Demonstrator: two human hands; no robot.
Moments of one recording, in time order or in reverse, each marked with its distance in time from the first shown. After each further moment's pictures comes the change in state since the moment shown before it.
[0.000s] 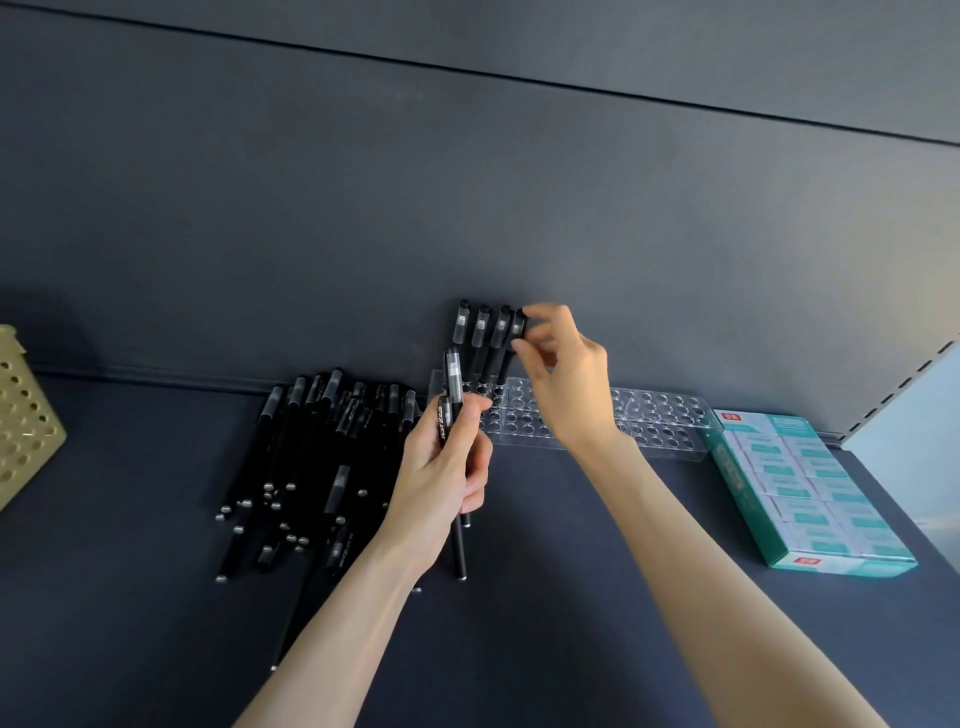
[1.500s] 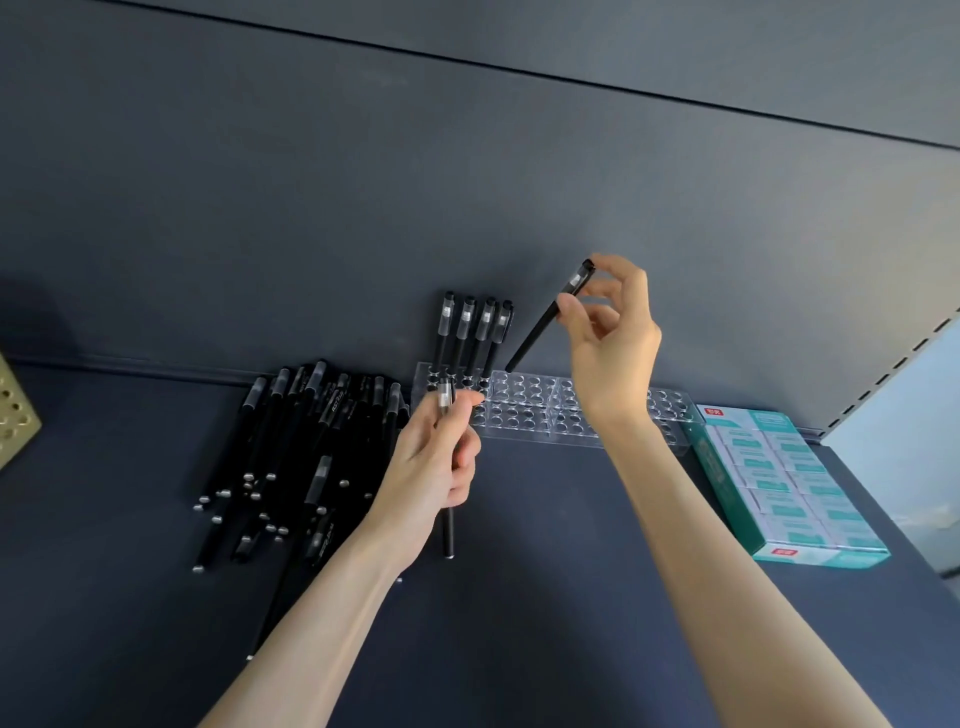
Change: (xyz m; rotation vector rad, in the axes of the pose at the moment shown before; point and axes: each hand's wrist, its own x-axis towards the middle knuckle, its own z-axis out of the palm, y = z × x) left_hand 0.004 -0.009 -0.001 0.047 -0.049 -0.045; right_hand 0.012 -0.011 -0.038 0.273 0.236 0.206
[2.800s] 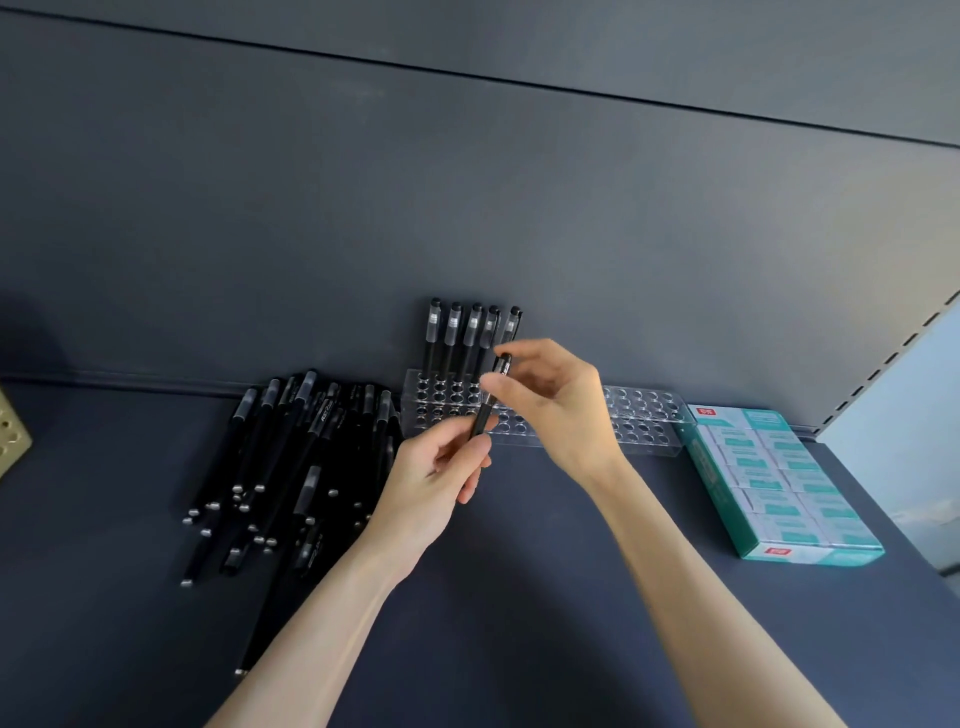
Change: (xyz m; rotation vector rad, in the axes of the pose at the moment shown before) left_hand -0.004 -0.004 0.007 0.259 -0.013 0.088; right_hand -0.037 -0.006 -0.005 0.154 -0.422 0.245
